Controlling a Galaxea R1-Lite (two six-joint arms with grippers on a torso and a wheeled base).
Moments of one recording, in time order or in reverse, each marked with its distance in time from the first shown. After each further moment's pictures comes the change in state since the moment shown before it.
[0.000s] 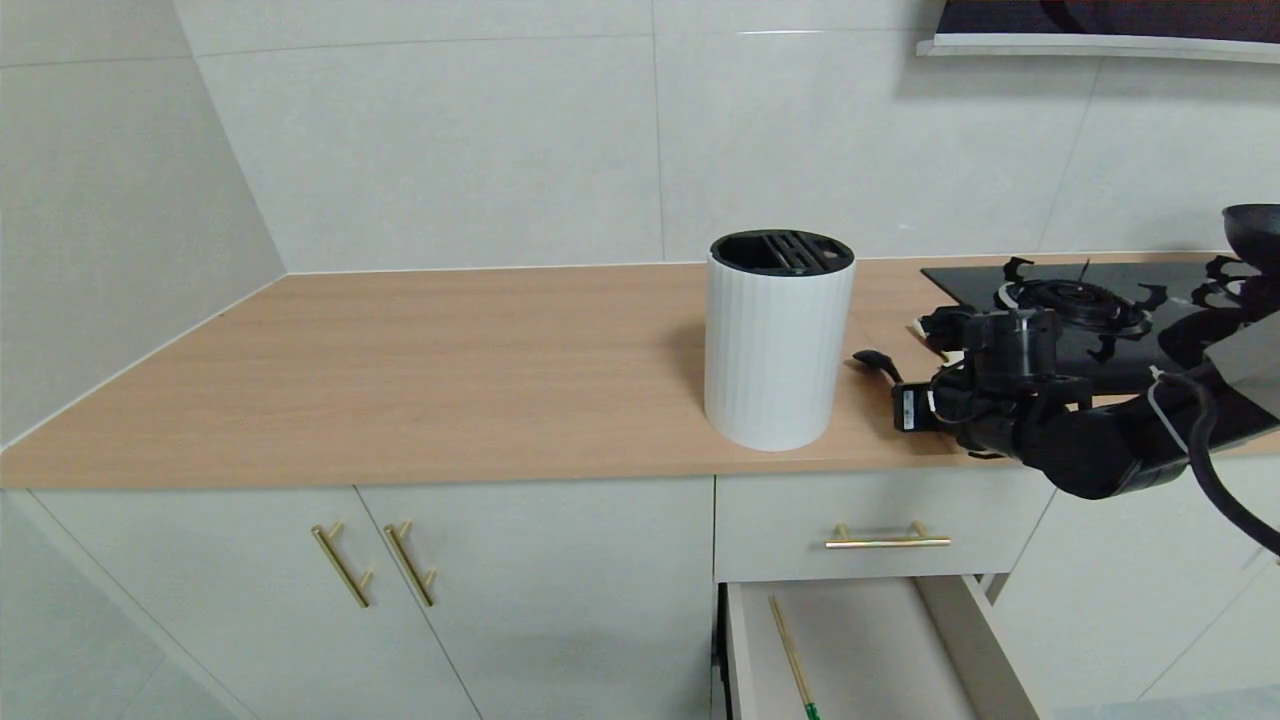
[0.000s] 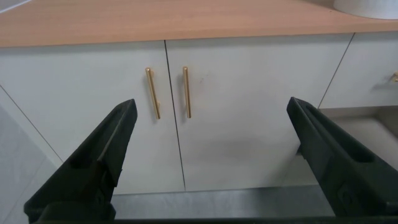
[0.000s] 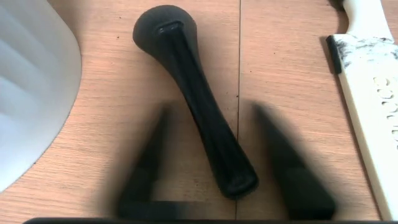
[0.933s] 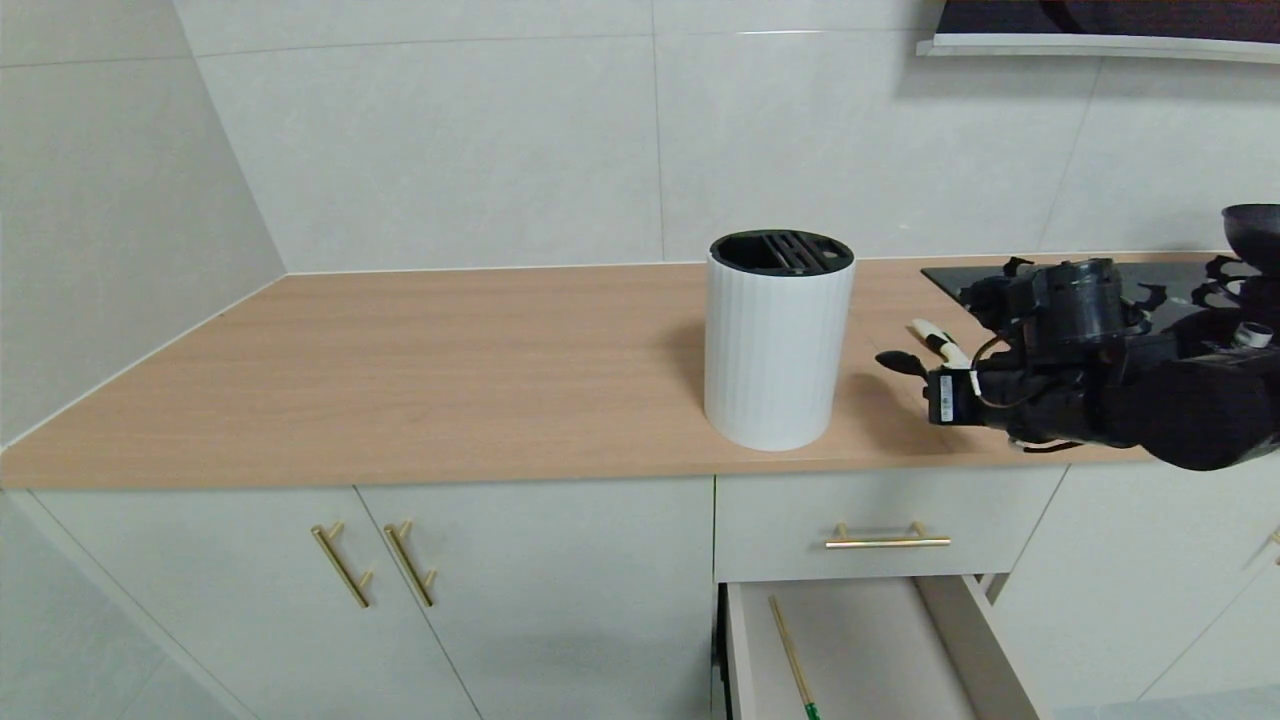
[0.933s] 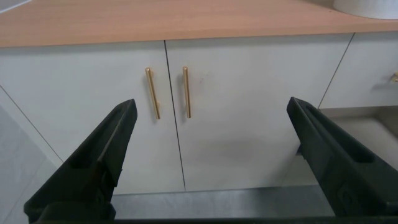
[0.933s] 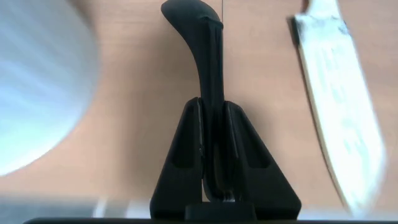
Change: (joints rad) left arm 0.000 0.000 0.000 0.000 0.000 0.000; right arm 0.039 -0.248 0.019 0.359 -0.046 0.102
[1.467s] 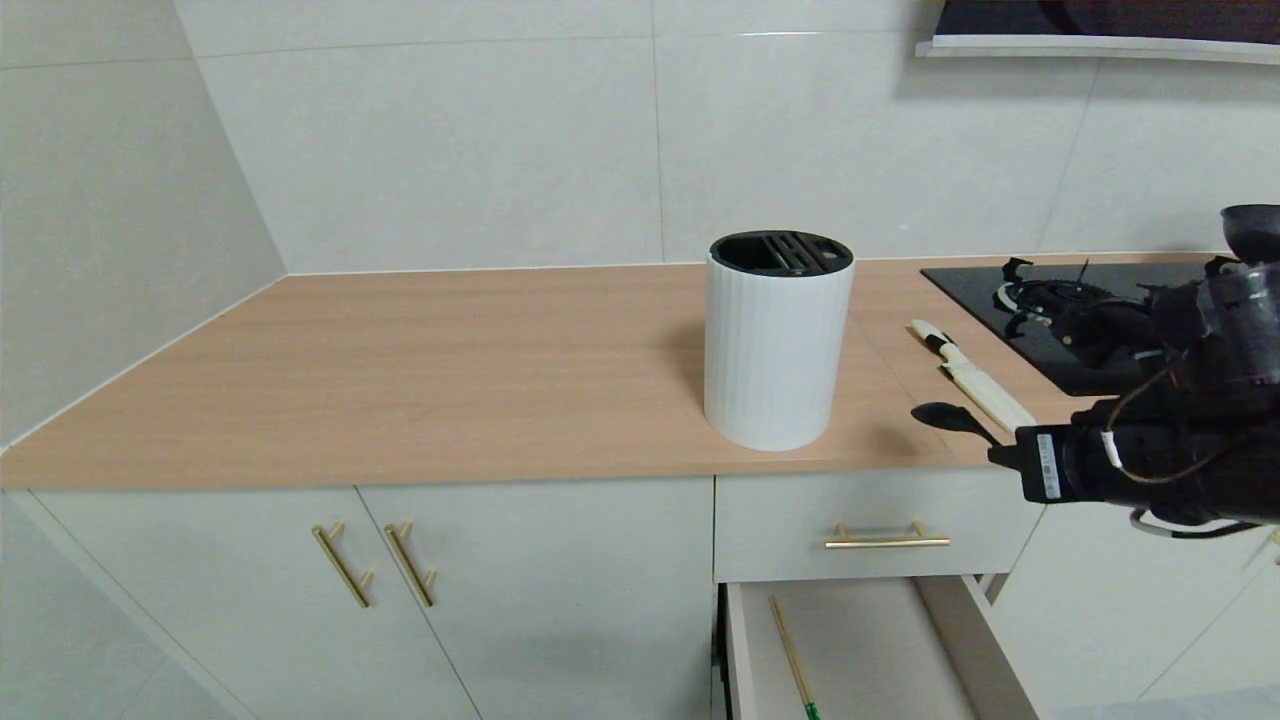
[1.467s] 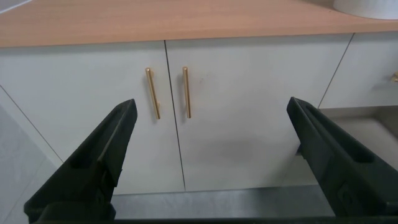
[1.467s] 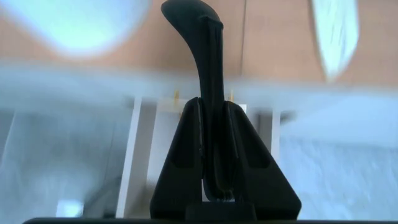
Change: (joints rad) left arm 0.000 0.000 0.000 0.000 0.000 0.000; right arm 0.082 -0.357 0.230 0.262 0.014 0.029
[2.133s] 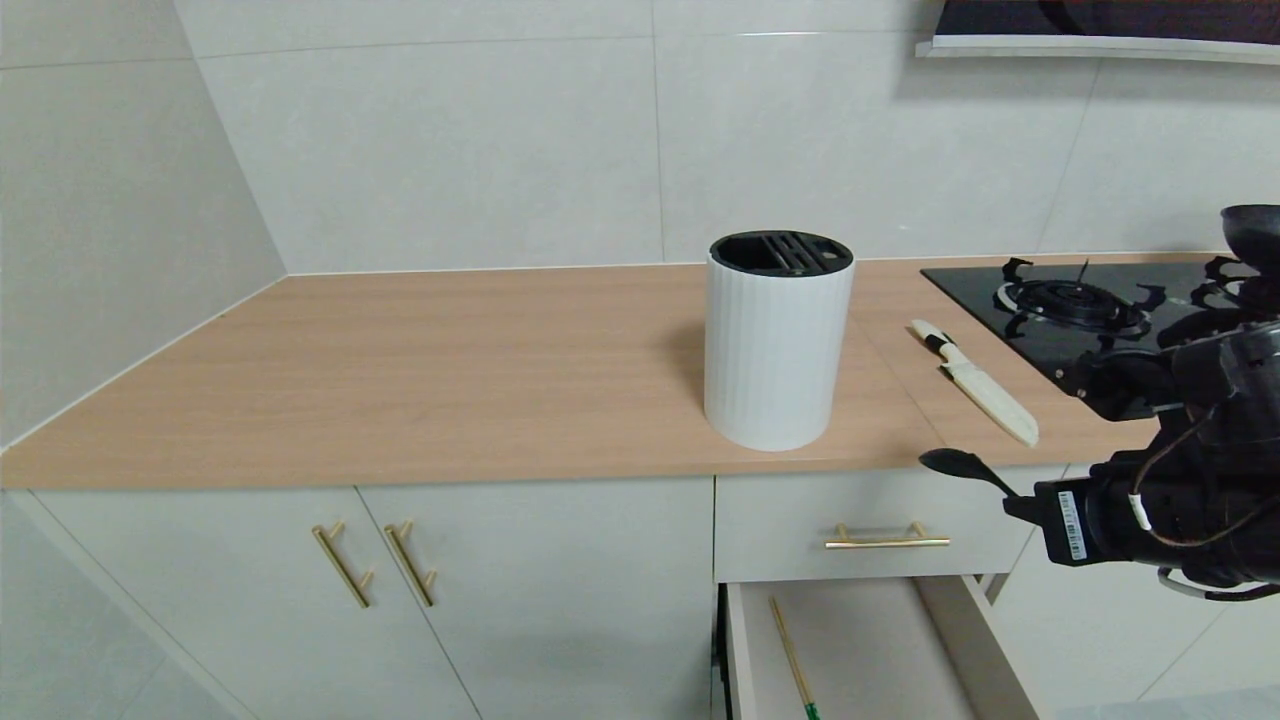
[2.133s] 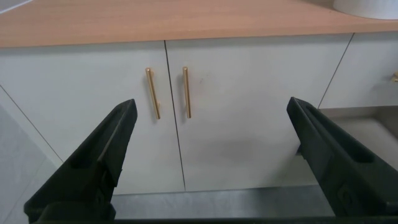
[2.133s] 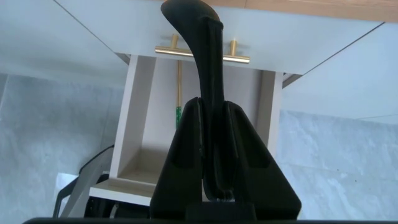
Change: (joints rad) left arm 0.000 0.000 0.000 0.000 0.000 0.000; right arm 0.025 -0.051 0.104 0.000 0.004 -0.007
